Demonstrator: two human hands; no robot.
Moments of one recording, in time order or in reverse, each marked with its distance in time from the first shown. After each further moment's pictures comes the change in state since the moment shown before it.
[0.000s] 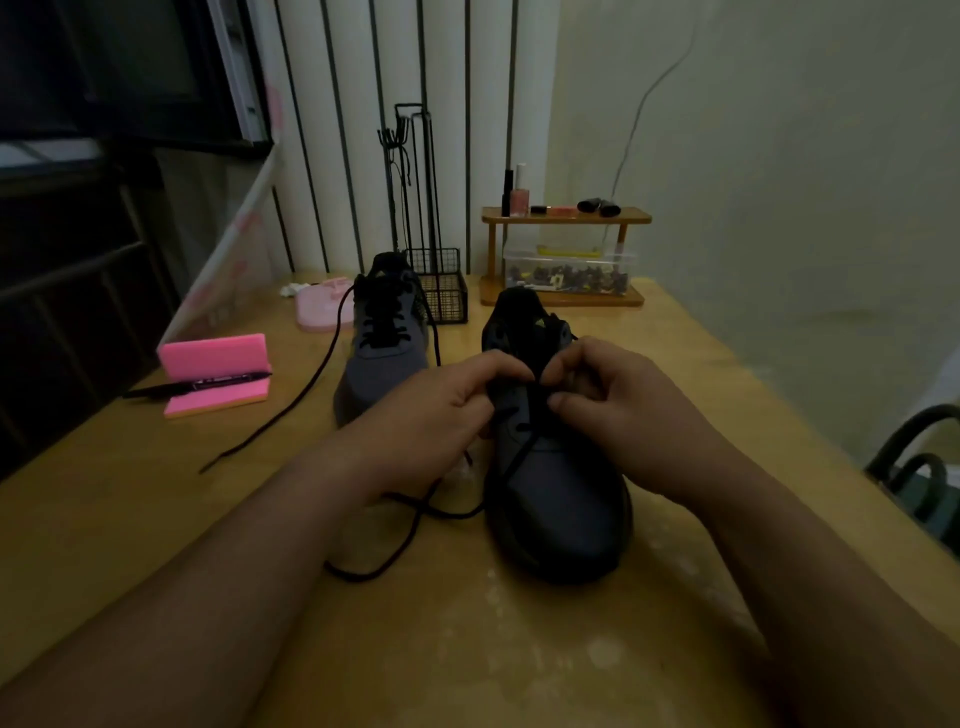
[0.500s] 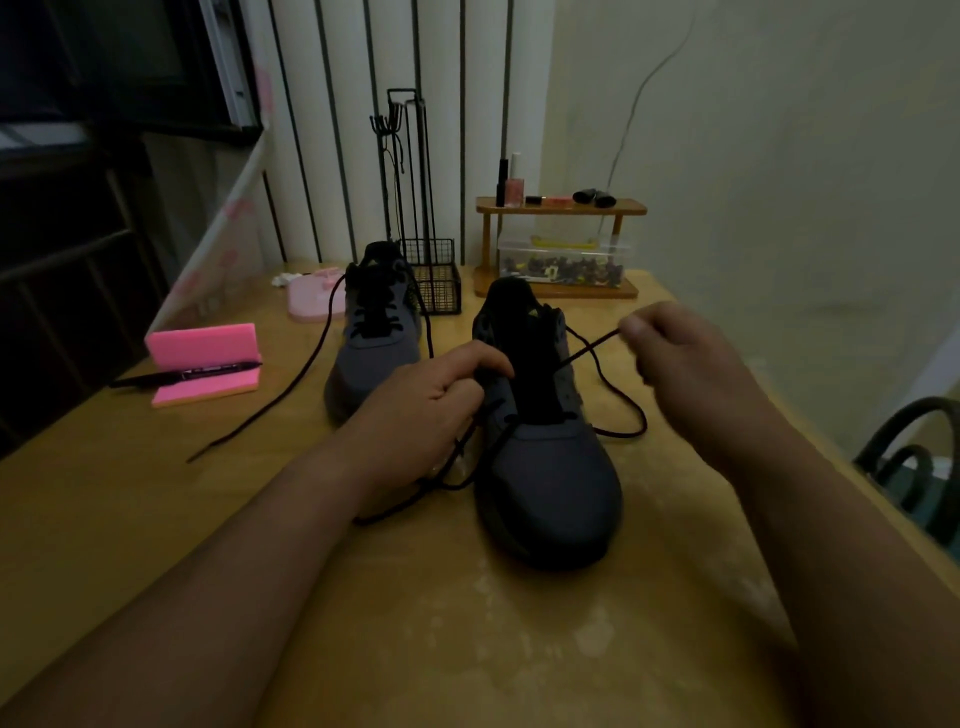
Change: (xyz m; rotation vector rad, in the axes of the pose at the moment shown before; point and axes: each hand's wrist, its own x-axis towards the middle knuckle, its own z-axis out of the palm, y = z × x) left_hand -0.005 -0.005 0.009 -0.116 0.121 0.011; right_hand 0.001 0.003 -0.033 -0.024 0.281 0.164
